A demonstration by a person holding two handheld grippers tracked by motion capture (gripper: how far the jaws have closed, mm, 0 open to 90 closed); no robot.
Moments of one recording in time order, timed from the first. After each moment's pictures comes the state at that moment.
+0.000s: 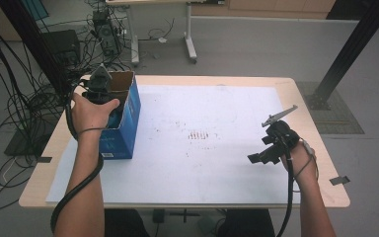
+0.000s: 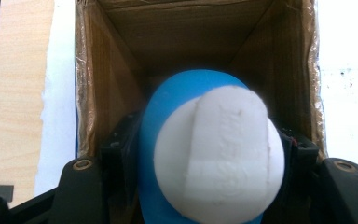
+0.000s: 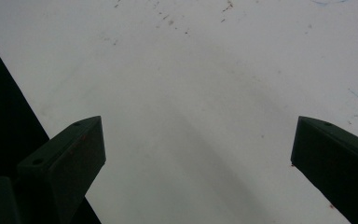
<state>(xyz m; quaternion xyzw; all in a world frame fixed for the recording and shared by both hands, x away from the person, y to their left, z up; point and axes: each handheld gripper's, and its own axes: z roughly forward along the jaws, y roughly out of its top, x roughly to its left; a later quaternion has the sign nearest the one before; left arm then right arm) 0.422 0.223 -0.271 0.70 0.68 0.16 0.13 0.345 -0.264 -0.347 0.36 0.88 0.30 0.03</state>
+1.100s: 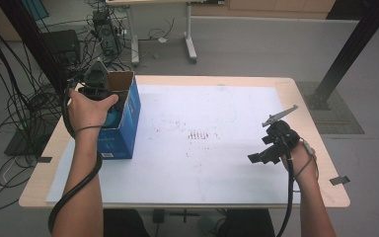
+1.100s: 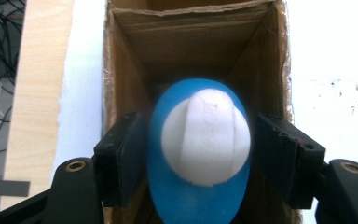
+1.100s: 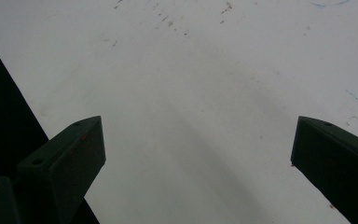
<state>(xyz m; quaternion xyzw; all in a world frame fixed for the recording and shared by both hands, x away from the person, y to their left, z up) 0.413 0.219 -0.245 0.69 0.68 0.18 0.14 0.345 -0.265 -0.347 0.36 0.88 0.30 0.03</state>
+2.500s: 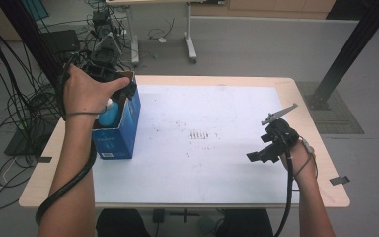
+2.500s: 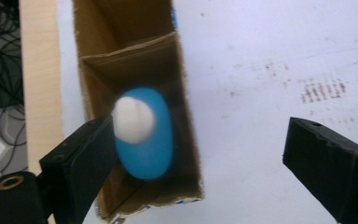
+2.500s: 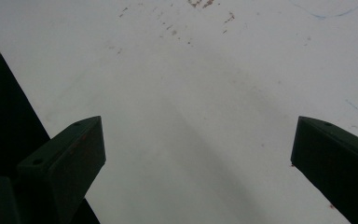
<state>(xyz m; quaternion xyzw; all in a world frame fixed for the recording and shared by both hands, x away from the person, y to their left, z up) 0.394 0.171 -0.174 0.75 0.62 0.17 0.13 0.345 -0.262 -0.342 0.36 0.88 0.31 0.03</state>
